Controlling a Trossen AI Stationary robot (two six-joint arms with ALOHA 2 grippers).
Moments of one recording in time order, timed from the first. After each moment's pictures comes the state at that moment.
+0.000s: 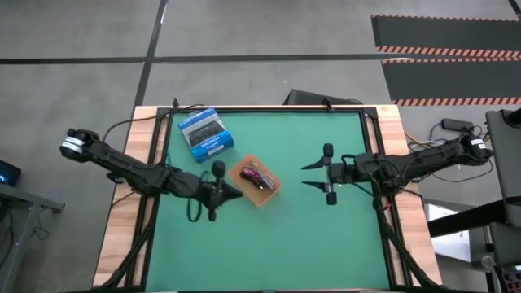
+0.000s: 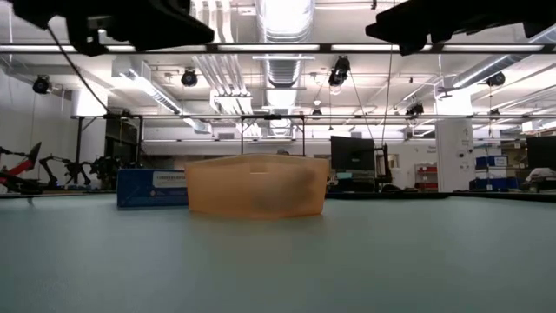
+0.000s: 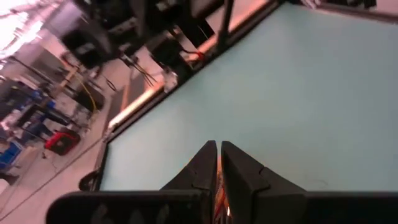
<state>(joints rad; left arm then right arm) -0.32 1.13 0.58 0.27 -0.29 0.55 0.15 0.93 0.48 0.32 0.13 -0.20</state>
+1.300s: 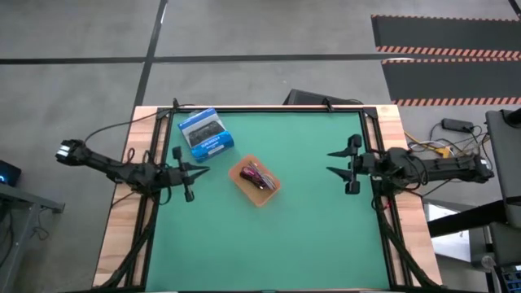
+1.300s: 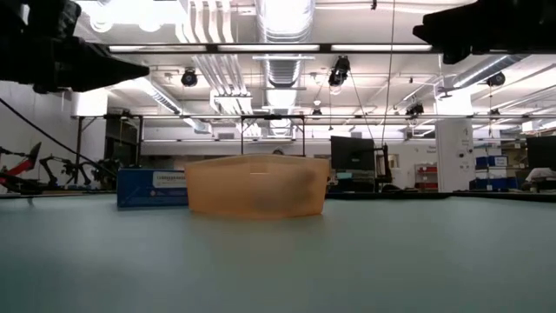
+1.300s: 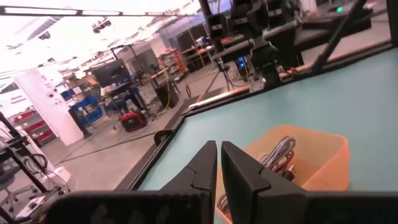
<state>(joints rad) -0.31 0.34 0.05 0.34 -0.58 0.42 0.01 0.30 0.20 0.32 0.08 -0.22</state>
